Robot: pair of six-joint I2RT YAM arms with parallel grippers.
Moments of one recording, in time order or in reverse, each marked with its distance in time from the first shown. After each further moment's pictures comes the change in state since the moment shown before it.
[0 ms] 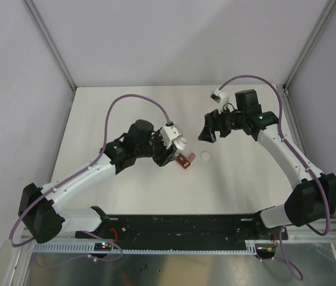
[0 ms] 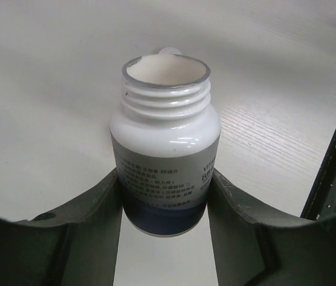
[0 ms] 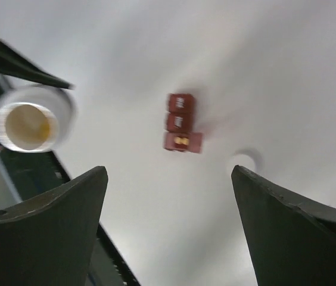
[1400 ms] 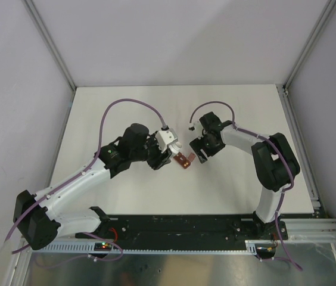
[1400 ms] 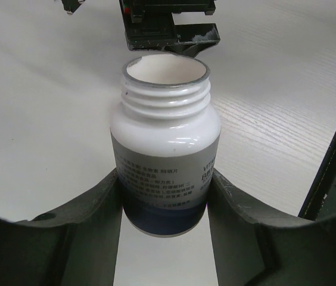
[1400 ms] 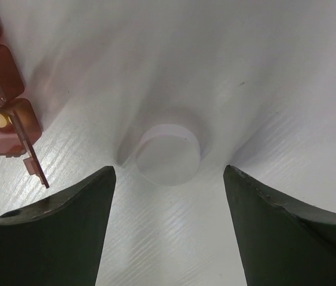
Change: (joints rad) left arm 0.013 -0.089 -0.051 -0.071 -0.027 0.041; right arm 0.177 0.430 -0.092 0.032 0.586 -0.108
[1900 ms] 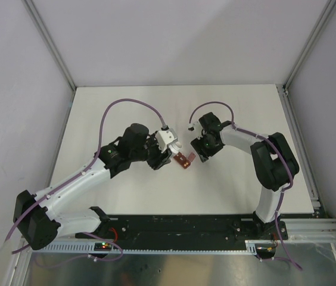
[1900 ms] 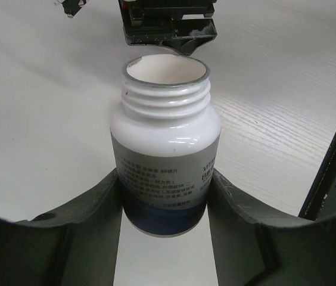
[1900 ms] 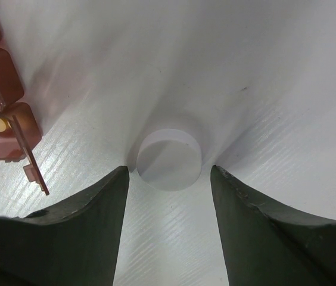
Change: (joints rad) left arm 0.001 0.000 0.000 0.000 0.000 0.000; right arm 0.008 0.011 0.000 0.014 0.000 0.000
